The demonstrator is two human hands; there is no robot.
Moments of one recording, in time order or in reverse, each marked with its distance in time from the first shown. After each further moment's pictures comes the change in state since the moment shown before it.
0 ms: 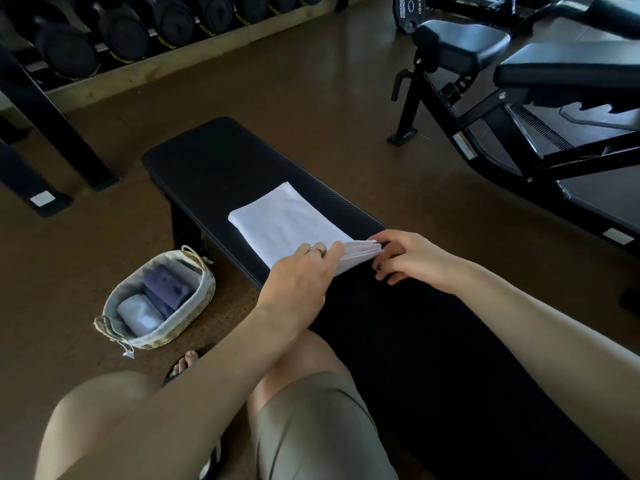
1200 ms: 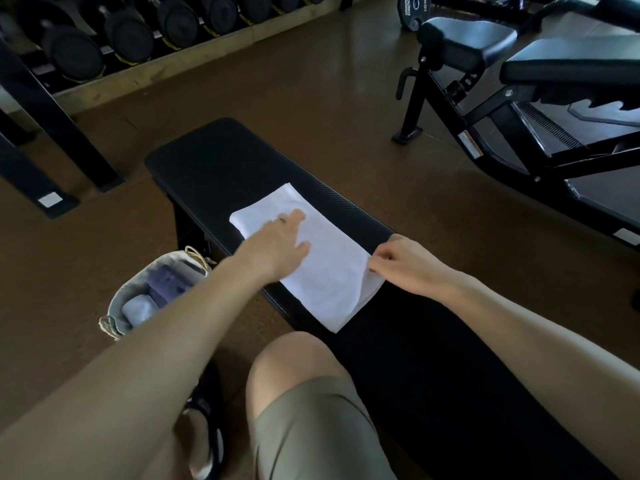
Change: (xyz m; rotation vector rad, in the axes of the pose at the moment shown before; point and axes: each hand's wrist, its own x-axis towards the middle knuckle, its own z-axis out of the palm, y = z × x) left_hand 0.051 -0.063 -0.001 -0.304 -0.382 -0.255; right_hand 0.008 0.001 0.019 -0.516 0.196 -0.039
